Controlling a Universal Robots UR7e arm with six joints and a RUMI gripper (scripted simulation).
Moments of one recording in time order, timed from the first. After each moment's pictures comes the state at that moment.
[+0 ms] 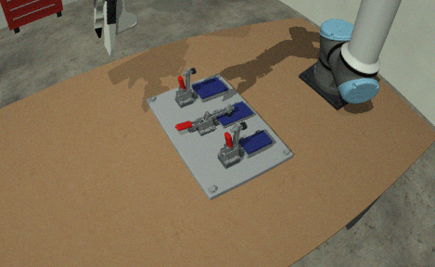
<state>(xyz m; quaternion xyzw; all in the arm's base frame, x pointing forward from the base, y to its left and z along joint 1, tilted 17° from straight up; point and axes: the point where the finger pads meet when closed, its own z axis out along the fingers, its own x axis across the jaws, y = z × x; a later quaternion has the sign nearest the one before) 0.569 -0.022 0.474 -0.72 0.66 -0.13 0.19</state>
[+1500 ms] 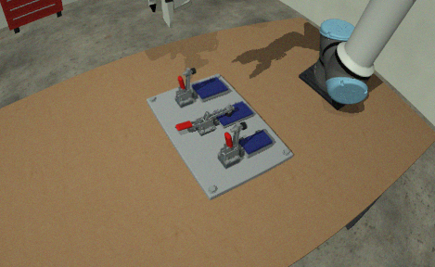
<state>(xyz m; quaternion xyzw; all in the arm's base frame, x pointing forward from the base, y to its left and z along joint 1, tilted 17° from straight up) 0.447 -0.085 0.423 -0.72 0.68 -0.09 0.11</state>
